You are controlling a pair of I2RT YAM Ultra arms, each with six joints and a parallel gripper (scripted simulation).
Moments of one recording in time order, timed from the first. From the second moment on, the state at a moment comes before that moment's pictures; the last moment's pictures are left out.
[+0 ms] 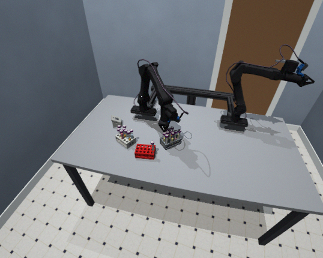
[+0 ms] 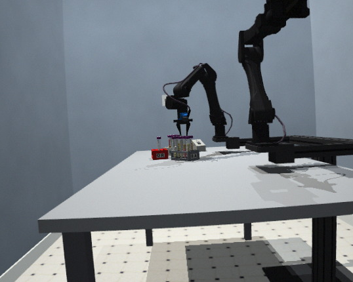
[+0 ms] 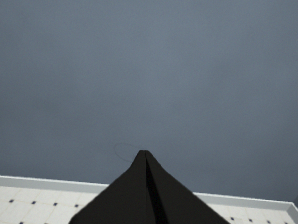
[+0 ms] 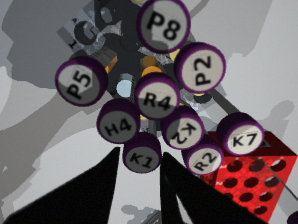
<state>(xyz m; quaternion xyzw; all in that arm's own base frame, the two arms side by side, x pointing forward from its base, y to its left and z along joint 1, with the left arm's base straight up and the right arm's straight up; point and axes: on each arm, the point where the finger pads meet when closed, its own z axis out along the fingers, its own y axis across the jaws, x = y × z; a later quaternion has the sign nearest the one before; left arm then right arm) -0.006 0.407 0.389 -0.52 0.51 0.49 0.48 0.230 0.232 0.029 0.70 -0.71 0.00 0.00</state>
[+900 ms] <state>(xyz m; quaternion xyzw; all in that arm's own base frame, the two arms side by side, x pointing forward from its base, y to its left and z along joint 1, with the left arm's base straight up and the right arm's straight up) -0.006 0.407 0.389 -0.52 0.51 0.49 0.48 0.230 0.233 0.030 0.70 -0.71 0.00 0.00</state>
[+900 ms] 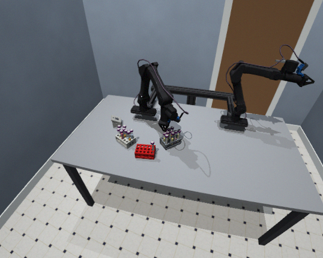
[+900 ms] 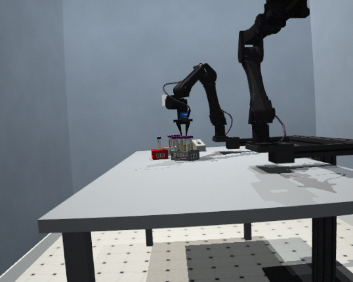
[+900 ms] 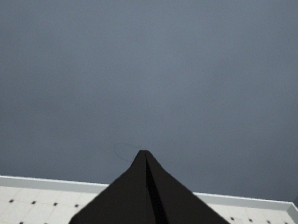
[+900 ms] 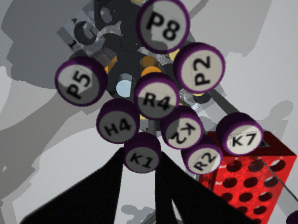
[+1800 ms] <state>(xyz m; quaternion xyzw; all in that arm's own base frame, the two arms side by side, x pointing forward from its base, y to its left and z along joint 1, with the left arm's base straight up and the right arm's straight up) -0.006 0.407 0.389 -0.52 0.51 0.49 0.48 0.231 0.233 0.034 0.70 -0.71 0.00 0.00</state>
